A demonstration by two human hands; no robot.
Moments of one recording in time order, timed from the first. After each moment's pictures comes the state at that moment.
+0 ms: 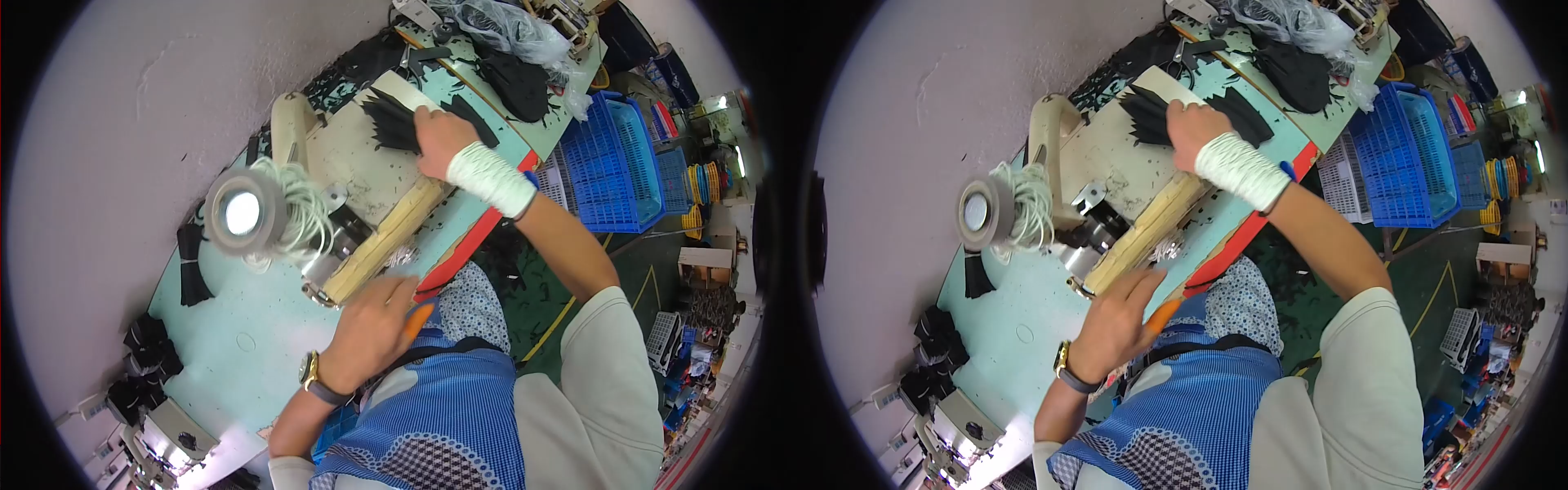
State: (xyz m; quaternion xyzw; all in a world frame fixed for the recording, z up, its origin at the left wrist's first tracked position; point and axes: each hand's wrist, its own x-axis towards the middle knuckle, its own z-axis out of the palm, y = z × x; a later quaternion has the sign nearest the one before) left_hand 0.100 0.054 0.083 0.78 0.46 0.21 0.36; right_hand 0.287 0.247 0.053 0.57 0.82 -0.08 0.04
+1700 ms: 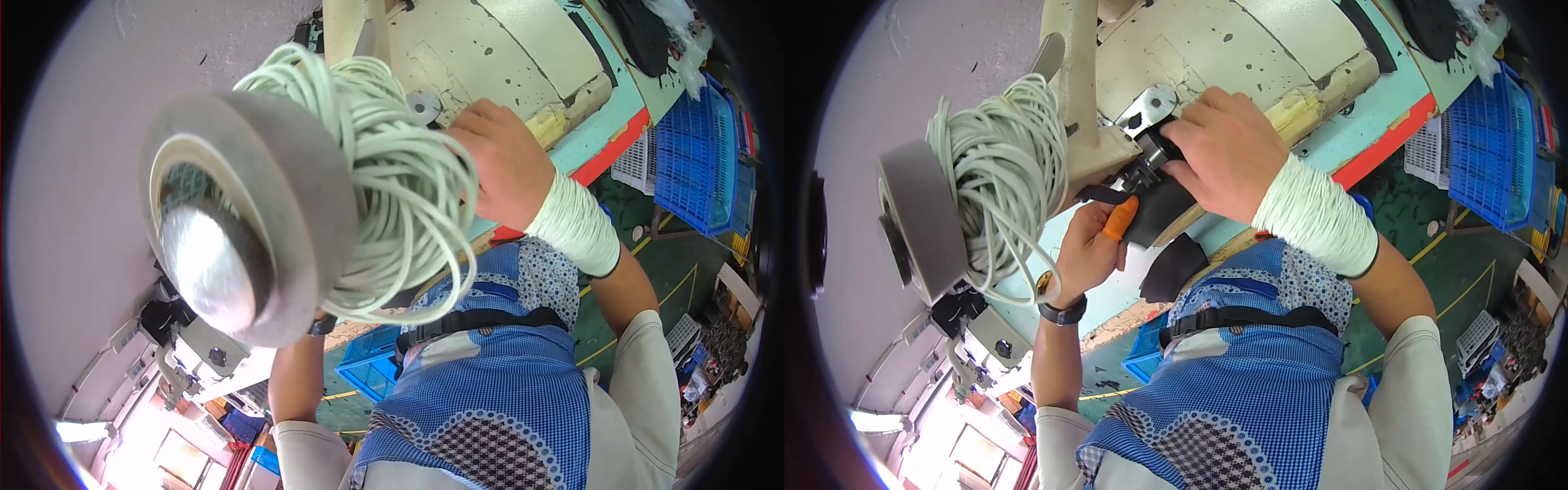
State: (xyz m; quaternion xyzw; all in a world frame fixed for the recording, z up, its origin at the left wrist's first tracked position) left_hand 0.005 0.069 0.019 0.38 0.67 0.12 0.63; right_hand 0.226 0.174 0.015 0.35 0.89 -0.25 -0.18
